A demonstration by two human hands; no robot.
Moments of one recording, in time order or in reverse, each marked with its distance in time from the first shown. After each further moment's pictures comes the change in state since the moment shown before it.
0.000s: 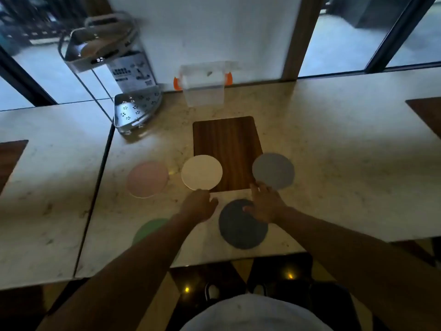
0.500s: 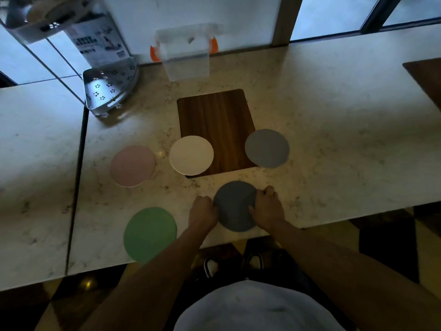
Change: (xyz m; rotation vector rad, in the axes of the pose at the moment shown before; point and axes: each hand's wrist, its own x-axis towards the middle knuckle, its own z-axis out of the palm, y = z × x) left_hand -0.017 -0.001 0.074 -0.243 -0.074 -0.162; right_hand -0.027 -0.001 0.062 0.130 0.073 0.288
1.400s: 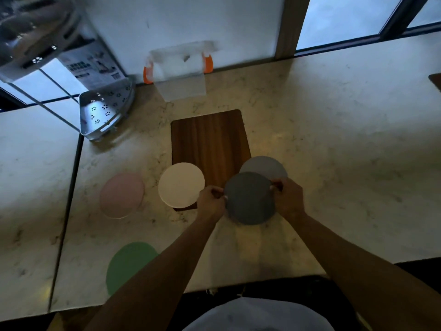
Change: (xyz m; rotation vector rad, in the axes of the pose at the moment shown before) left_hand 0.092 0.112 -0.013 -0.474 0.139 -0.155; right_hand 0.125 0.073 -0.079 0.594 0.345 -0.034
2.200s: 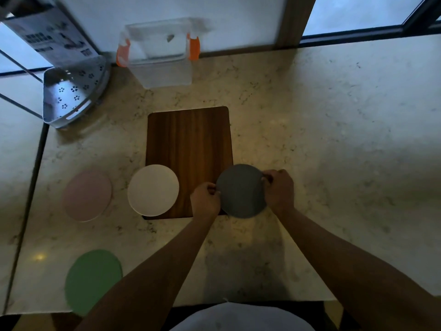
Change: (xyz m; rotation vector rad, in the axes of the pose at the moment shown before) left_hand 0.041 0.040 0.070 0.151 0.106 -0.038; right_hand 0.094 0.024 -0.015 -0.081 -0.081 0.034
